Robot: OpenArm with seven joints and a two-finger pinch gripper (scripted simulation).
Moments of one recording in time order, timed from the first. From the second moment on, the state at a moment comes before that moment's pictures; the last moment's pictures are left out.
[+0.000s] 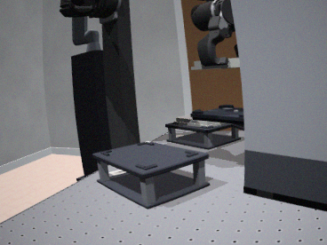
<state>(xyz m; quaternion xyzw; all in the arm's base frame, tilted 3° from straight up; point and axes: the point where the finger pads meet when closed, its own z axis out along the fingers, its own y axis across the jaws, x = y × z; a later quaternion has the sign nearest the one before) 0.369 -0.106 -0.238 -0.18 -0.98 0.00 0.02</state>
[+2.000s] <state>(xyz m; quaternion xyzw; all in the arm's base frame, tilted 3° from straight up) 0.368 -0.101 -0.265 -0.17 -0.98 0.01 0.02</state>
